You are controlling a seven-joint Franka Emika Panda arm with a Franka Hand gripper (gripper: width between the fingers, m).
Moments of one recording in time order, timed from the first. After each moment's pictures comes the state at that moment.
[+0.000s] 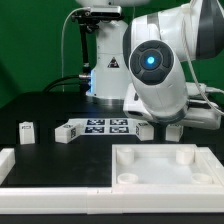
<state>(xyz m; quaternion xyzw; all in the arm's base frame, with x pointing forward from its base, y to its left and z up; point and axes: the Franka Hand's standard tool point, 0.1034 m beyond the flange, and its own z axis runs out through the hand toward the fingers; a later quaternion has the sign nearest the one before) 0.358 0.134 0.013 -0.88 0.18 0.43 0.09</state>
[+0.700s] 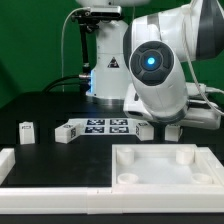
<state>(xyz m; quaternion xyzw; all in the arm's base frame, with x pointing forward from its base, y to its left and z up) 0.356 0.134 0.013 -0.88 0.18 0.43 0.09</state>
